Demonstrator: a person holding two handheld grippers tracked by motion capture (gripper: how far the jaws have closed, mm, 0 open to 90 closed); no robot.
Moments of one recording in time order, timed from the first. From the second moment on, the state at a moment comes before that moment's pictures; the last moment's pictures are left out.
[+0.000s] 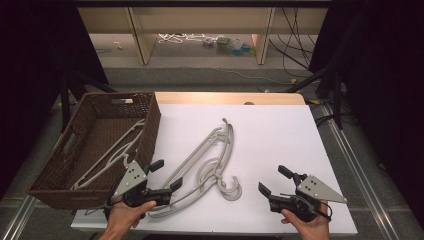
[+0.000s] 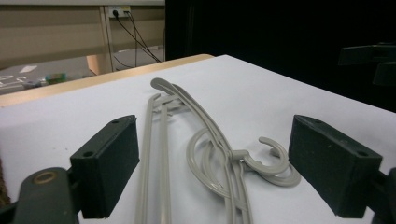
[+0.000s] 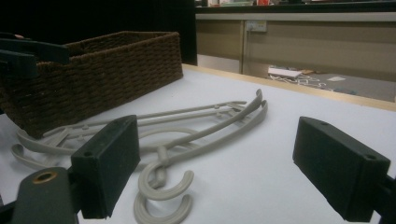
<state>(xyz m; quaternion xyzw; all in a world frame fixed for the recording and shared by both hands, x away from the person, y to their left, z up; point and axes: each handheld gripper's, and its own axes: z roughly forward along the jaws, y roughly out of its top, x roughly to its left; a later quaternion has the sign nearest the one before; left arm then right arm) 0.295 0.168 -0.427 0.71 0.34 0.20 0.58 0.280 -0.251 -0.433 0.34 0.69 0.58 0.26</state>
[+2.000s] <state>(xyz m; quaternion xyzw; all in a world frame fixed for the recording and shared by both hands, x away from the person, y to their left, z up) 0.353 0.090 -0.466 0.91 0.27 0.11 0.29 0.276 -0.248 -0.431 0.35 0.71 0.56 0.24</state>
